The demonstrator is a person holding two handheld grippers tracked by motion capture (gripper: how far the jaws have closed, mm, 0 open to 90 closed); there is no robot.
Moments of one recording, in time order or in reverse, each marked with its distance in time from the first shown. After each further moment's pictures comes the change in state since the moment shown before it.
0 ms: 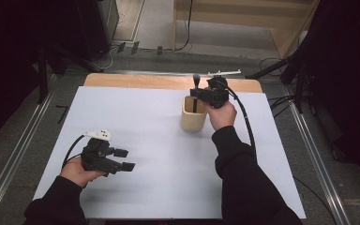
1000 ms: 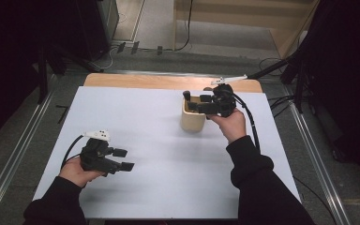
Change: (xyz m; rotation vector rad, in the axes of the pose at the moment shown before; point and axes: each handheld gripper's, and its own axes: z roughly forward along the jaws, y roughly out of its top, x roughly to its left) left arm 0.001 -0.001 -0.002 -0.004 0.009 0.000; right arm 0.017 -0.016 -0.038 0.061 0.137 -0.128
